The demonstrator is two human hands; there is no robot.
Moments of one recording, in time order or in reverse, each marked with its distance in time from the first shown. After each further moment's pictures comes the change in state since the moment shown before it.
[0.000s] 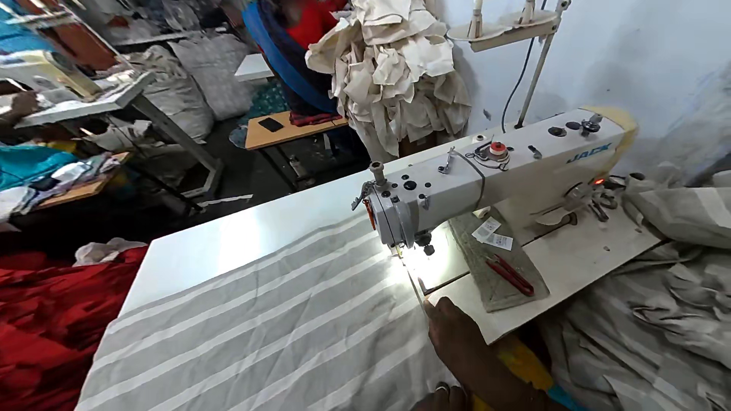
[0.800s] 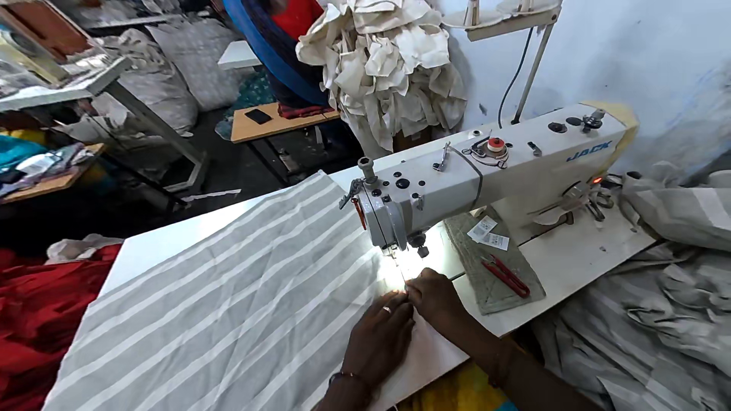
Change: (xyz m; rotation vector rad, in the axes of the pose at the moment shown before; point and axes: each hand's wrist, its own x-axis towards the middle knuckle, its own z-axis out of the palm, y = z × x) left_hand 0.103 -0.117 -0.014 0.077 0.548 0.349; right_hand 0.069 0.005 -0.010 0.111 -0.057 -0.020
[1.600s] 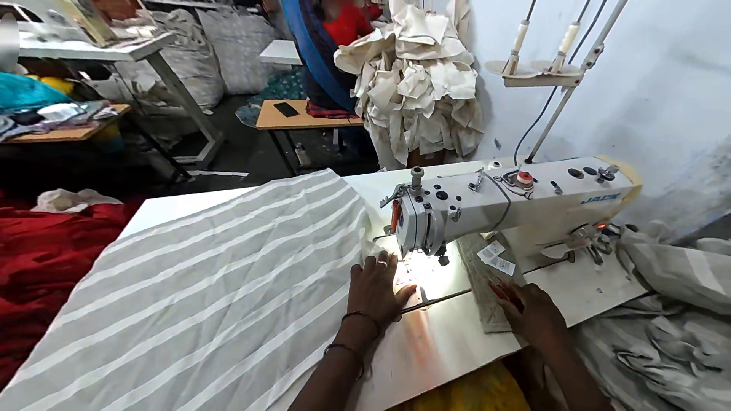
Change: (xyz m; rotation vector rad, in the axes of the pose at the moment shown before) left_hand 0.070 -0.027 -0.021 0.260 -0.367 -0.454; right_hand -0.061 0.099 -0.097 -0.326 0.157 0.374
